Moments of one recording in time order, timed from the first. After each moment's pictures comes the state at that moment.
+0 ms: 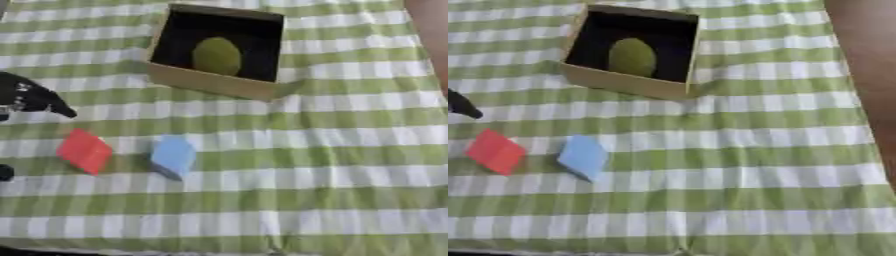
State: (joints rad) left arm -0.64 1.05 -0.44 -1.76 -0.43 -0.29 -0.82; right arm -0.28 -0.90 -0.12 -1.99 0.27 0.01 -0.48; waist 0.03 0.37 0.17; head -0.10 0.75
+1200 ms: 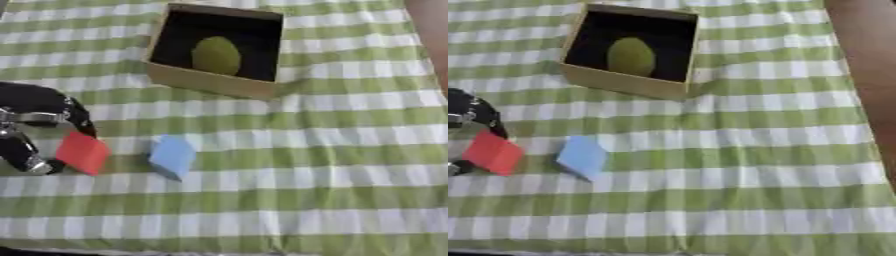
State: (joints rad) left arm -0.72 0.90 -0.51 -1.61 -0.47 -0.25 -0.76; right arm -0.27 -0.85 -0.12 -1.99 0.24 0.05 -0.46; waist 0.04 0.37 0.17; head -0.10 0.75
